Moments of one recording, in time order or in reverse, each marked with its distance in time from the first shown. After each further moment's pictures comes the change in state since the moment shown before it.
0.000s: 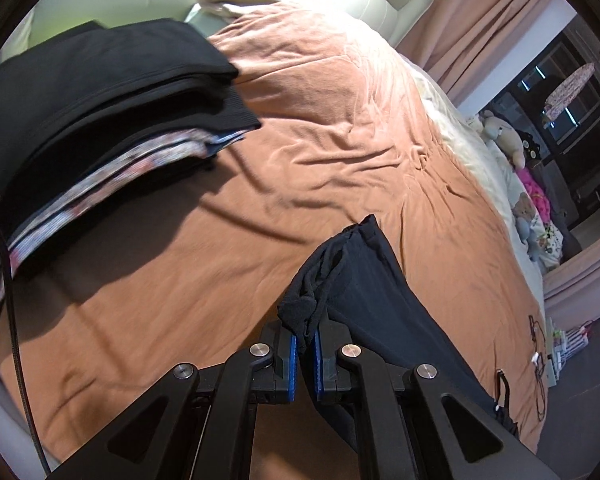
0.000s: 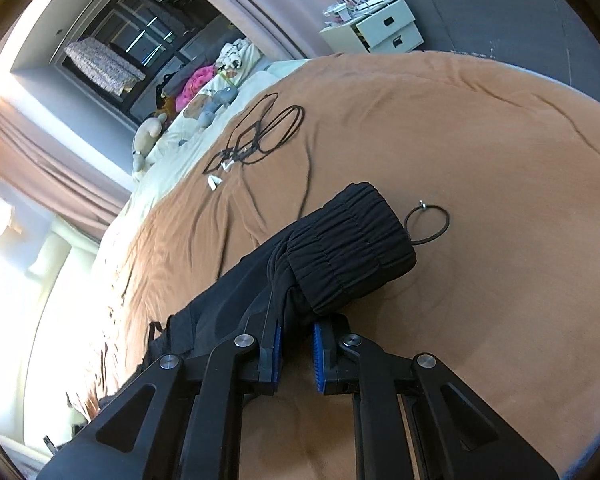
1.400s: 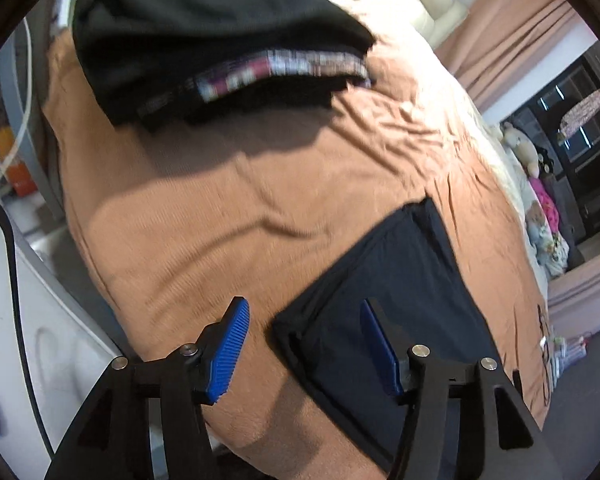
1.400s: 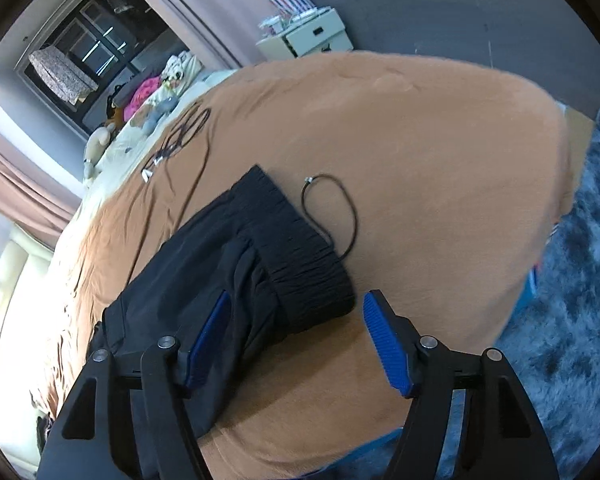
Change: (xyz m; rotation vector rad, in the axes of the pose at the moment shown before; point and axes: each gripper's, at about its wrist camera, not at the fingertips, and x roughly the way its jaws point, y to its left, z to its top) left arm -0.055 0.104 -0.093 -0.092 -0.010 0.036; right arm -0.077 -0.030 -0.045 0.032 -0.041 -0.197
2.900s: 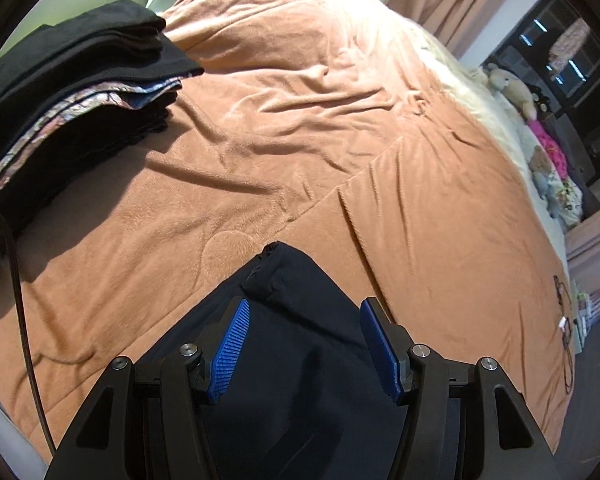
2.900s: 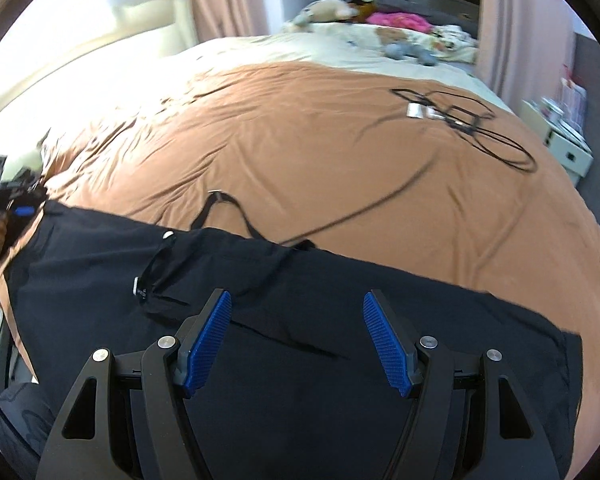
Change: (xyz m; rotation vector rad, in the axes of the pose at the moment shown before) left arm 0.111 -0.169 0.057 0.186 0.110 0.069; right arm 0.118 0.313 -0.032 -0.942 0.181 0.229
